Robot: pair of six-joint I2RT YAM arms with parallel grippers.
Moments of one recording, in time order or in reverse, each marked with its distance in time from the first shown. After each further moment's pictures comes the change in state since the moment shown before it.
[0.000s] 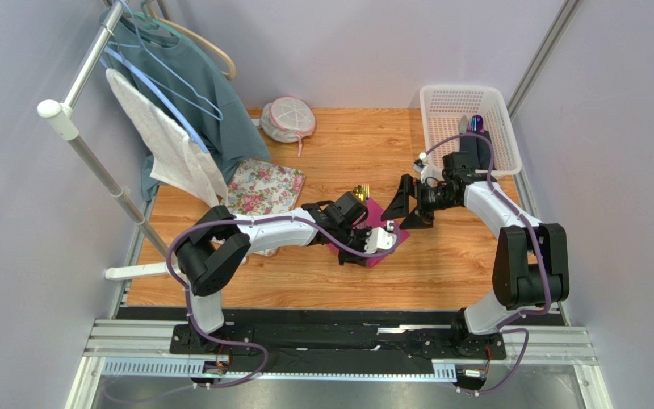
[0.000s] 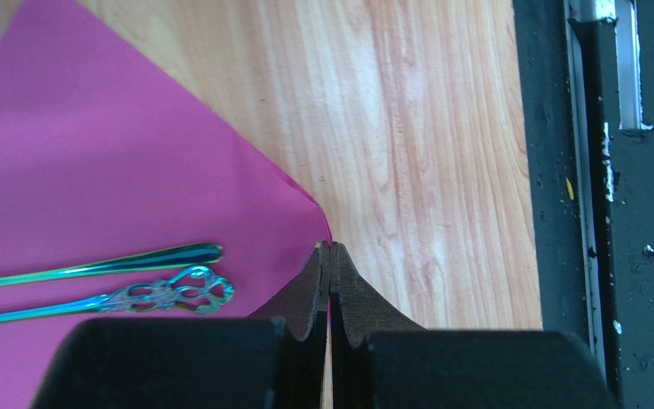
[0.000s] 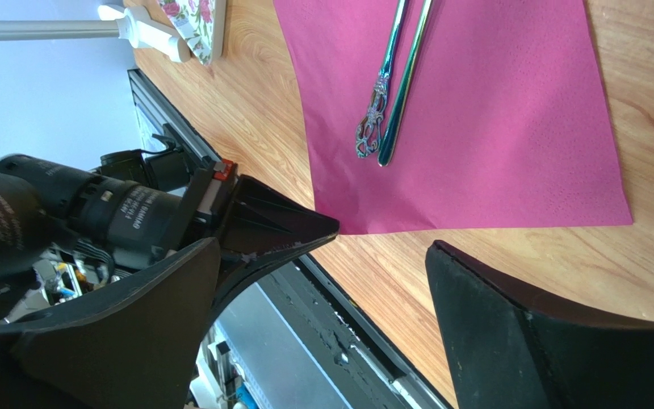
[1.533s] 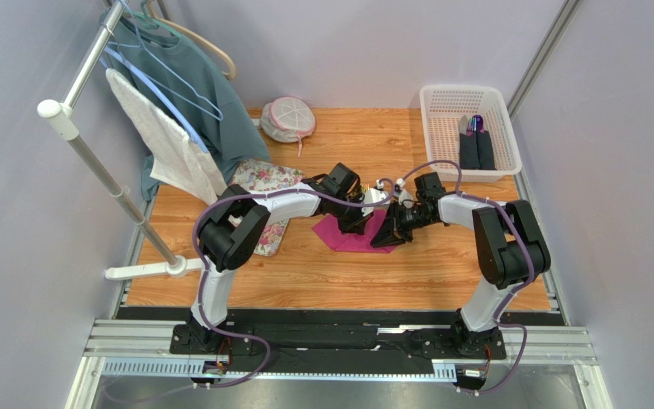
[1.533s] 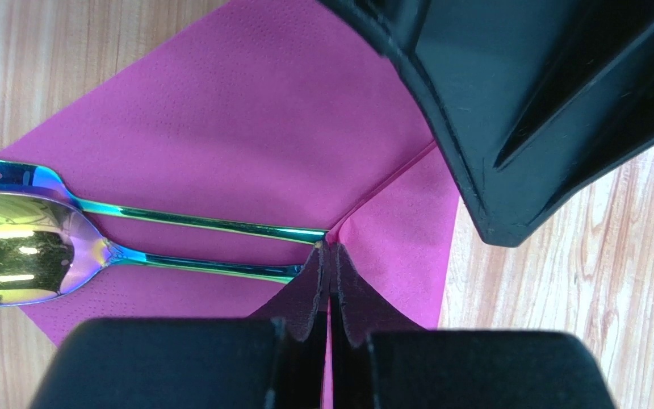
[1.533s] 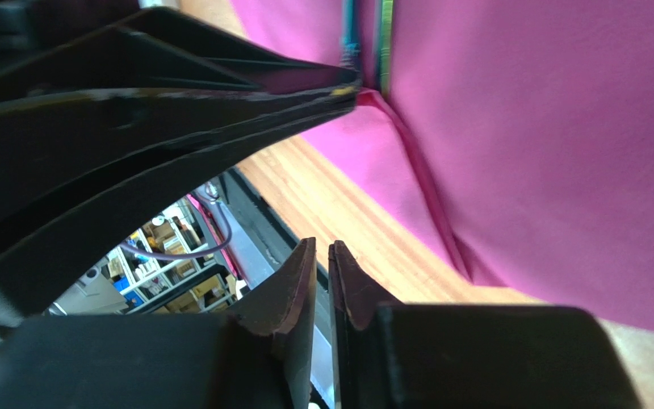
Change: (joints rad) left arm 0.185 0.216 0.216 0.031 0.013 -0.138; right arm 0.135 0.152 -0.156 0.277 -0.021 0.232
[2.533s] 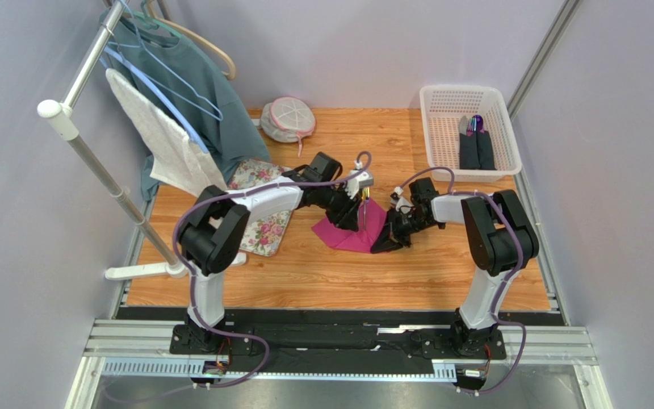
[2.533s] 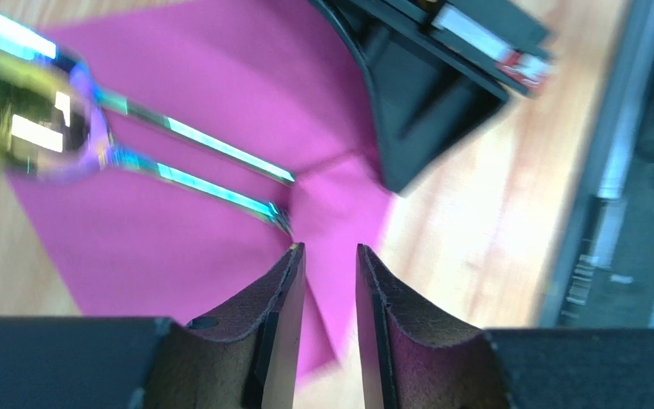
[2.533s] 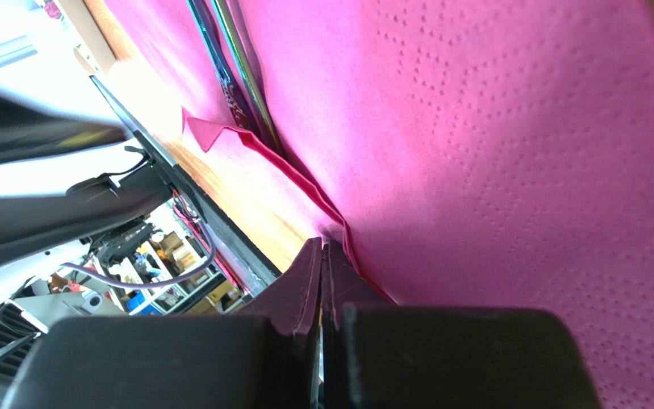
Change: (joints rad) left arm 0.073 -0.078 -0.039 -0.006 0.083 -0.274; right arm 0.025 0.129 0.008 0.025 0.083 0.038
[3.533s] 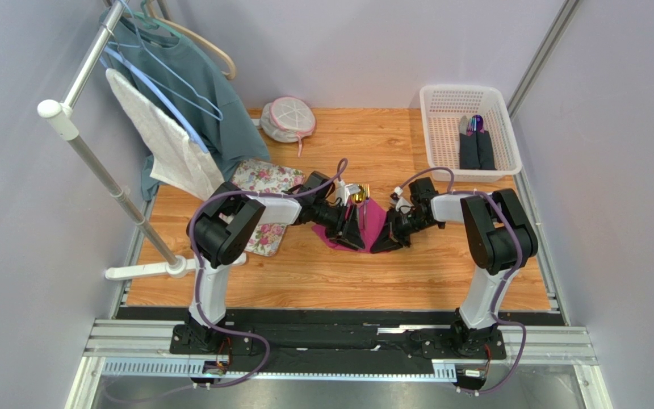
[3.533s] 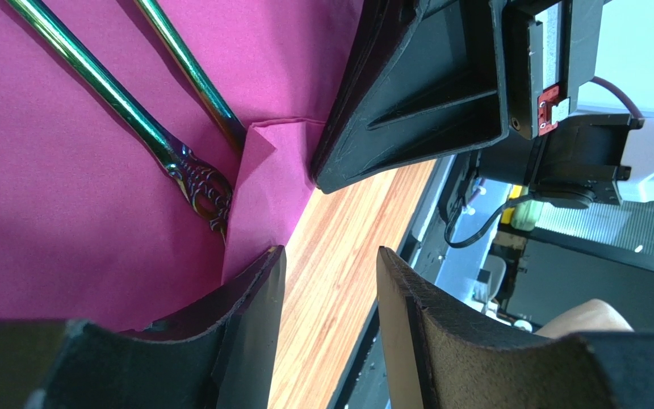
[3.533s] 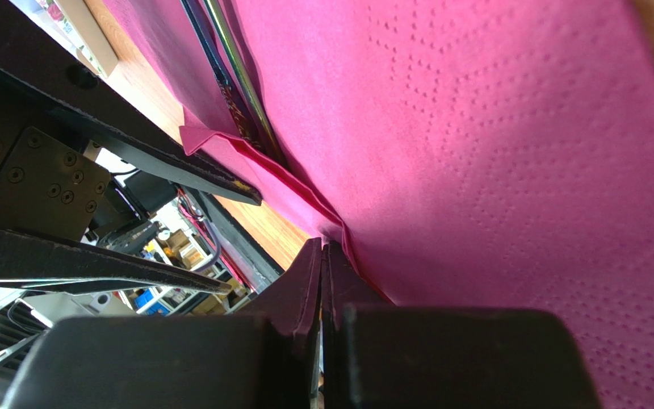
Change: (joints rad) left arm 0.029 0.061 -0.221 0.334 0.237 -0.747; right arm 0.000 0.012 0.008 -0.008 -0.007 0.007
